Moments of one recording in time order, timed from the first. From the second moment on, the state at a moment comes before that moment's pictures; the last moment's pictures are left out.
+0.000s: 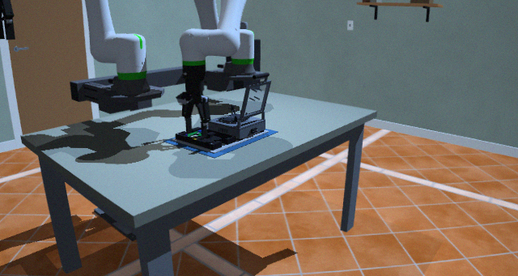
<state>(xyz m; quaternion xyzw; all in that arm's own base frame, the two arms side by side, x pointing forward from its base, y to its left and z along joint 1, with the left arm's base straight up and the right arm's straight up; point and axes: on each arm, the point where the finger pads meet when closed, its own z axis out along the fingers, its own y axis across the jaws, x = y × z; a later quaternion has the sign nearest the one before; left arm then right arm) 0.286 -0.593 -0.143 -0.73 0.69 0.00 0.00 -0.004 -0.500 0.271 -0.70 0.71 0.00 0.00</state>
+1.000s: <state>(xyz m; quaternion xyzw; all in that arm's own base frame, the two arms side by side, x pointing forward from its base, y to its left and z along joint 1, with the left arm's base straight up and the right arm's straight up) 0.286 -0.593 -0.143 -0.73 0.69 0.00 0.00 -0.004 -0.500 0.271 -0.70 0.71 0.00 0.00</state>
